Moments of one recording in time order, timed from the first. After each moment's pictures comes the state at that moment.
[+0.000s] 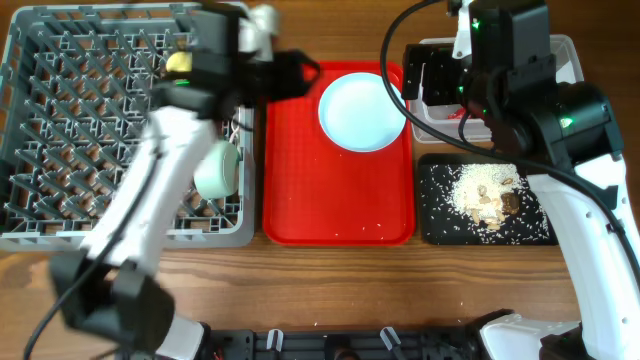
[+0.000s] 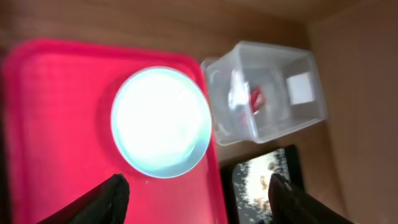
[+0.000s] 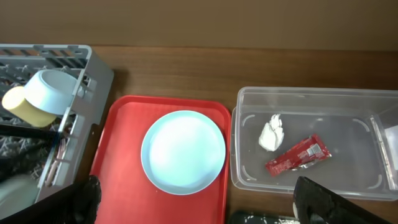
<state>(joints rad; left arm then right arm) -0.31 1.70 1.51 -0.61 0.43 -0.48 0.36 1.47 1.79 -1.04 0.14 0.22</state>
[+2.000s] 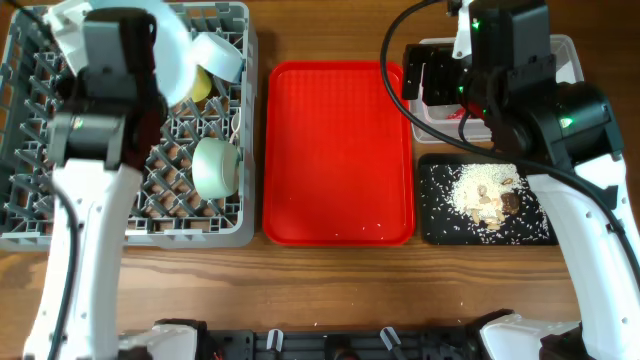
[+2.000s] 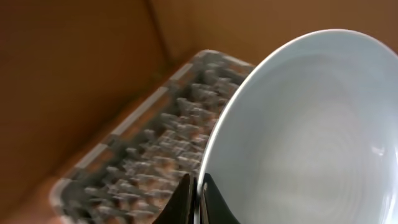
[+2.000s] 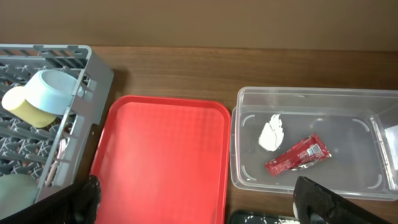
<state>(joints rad) -0.09 1.43 1.57 -0.86 -0.82 -0.32 0.36 1.47 1.79 -1.04 0.14 0.22</state>
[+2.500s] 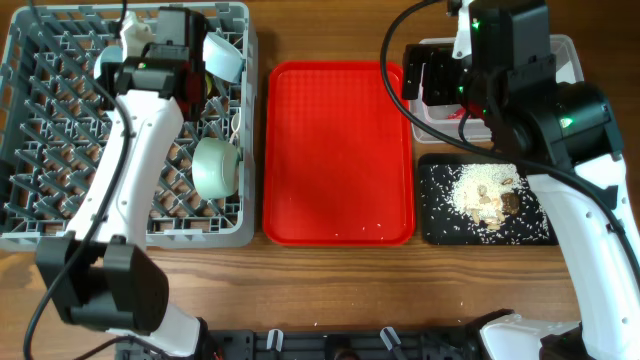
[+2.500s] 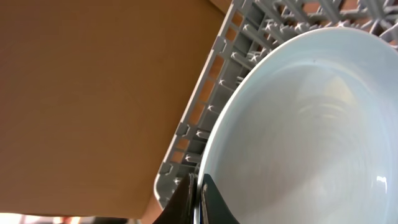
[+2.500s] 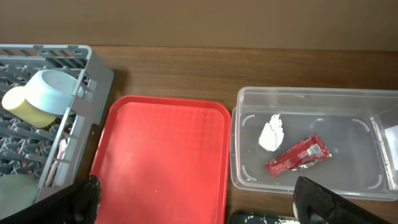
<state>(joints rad) -0.12 1.74 1.57 -0.96 -1.12 -0.10 0.36 1.47 1.79 -1.04 0.14 0.22</state>
